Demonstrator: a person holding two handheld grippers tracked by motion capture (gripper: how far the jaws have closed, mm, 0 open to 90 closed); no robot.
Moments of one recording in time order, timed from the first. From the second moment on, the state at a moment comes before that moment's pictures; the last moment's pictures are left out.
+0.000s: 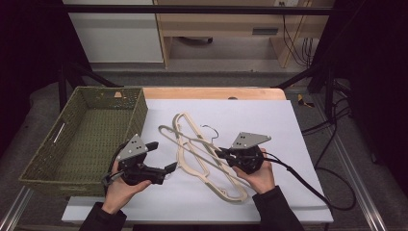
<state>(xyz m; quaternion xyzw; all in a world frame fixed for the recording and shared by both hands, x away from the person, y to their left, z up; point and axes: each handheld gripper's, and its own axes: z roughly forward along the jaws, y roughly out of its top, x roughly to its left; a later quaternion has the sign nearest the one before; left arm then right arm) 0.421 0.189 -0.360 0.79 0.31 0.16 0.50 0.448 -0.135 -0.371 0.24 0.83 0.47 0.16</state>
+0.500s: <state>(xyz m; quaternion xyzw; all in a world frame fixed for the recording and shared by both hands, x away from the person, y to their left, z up) 0.413 0.157 -0.373 0.84 0.24 0.14 0.46 0.426 -0.122 -0.374 0.15 0.86 0.48 0.06</state>
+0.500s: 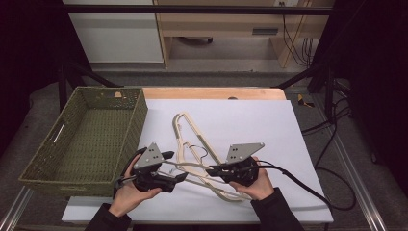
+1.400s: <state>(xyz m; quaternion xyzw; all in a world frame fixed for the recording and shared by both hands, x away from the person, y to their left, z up) 0.406 0.139 -0.383 0.89 0.20 0.08 0.41 0.424 -0.109 -0.385 0.15 0.88 0.45 0.10</state>
